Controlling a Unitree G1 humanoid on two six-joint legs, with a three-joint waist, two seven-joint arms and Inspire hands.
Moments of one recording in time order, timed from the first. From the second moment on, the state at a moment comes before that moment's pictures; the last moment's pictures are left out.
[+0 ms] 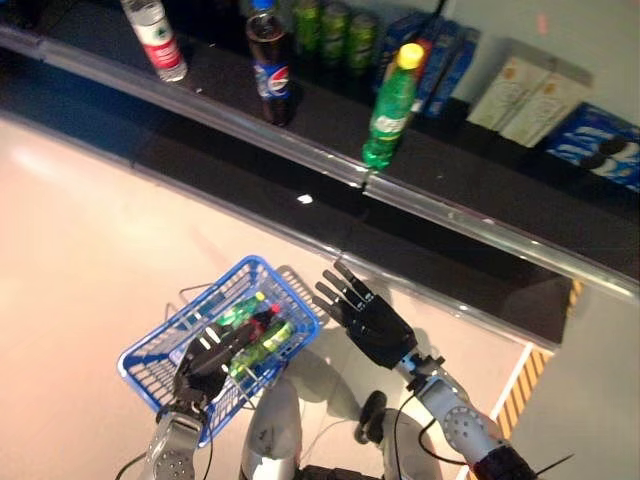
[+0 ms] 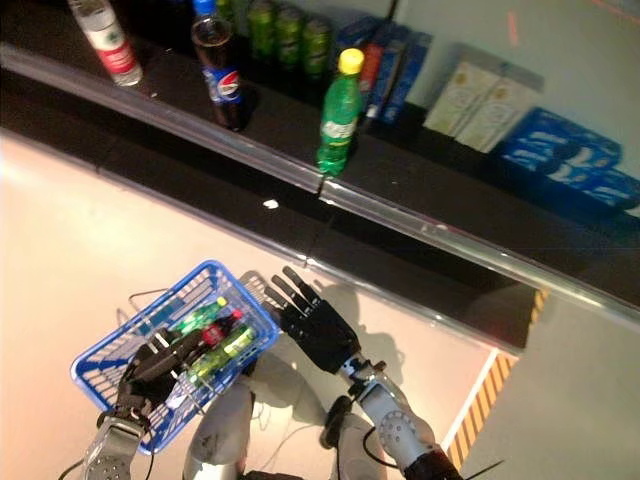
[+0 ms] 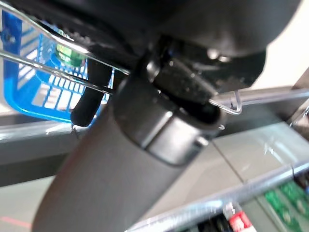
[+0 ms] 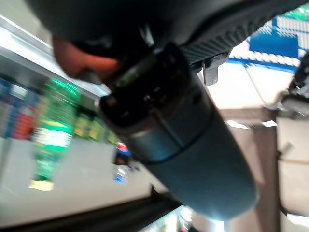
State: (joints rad) left arm 0.13 0.31 0.05 0.64 -1.12 -0.19 -0.27; right arm 0.01 -0.25 0.29 0.37 1.07 0.06 0.51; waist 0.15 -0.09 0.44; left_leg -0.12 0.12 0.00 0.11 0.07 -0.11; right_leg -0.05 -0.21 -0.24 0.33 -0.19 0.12
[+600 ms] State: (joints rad) left arm 0.09 0.25 0.21 1.30 -0.90 -0.18 -0.07; right arm 0.09 -0.19 0.09 1.27 0.42 -0.04 0.14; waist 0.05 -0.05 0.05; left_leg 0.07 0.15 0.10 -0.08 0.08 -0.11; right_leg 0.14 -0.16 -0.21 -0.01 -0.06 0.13
